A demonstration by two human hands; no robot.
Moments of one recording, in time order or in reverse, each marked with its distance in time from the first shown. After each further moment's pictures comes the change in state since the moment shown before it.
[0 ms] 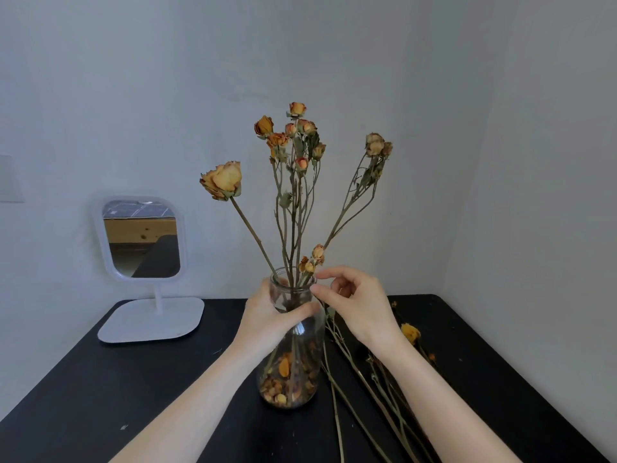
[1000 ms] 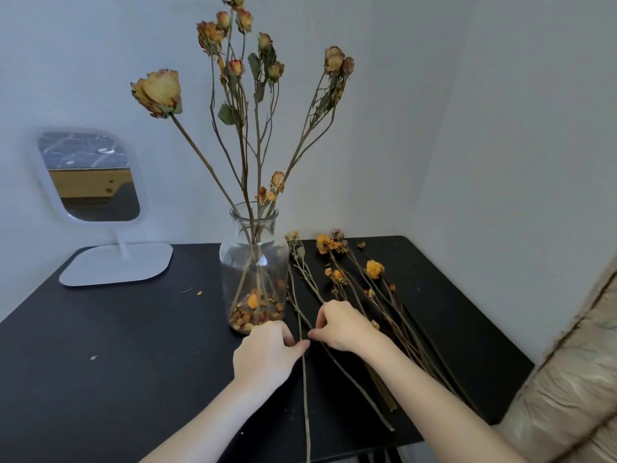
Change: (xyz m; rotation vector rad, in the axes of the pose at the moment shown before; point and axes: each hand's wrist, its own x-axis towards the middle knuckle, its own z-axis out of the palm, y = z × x) left_hand -0.097 -0.042 0.070 0.655 -0.170 -0.286; right_hand -0.062 0.085 -0.003 -0.744 -0.513 0.494
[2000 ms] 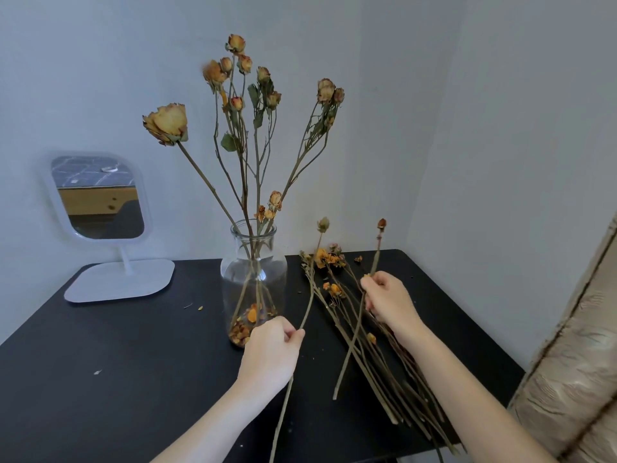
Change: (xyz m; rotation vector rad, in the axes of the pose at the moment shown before) left_hand -0.009 0.022 -0.023 -0.246 0.081 0.117; right_hand -0.015 0.042 -0.053 0.769 0.425 0.042
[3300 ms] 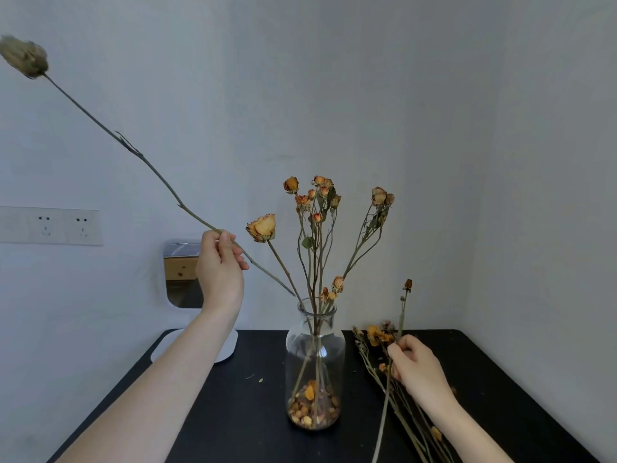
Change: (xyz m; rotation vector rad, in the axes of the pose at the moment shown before) left_hand 0.086 0.039 -0.194 -0.607 0.876 0.272; right_hand -0.016 -0.041 0.031 -0.011 0.002 -0.205
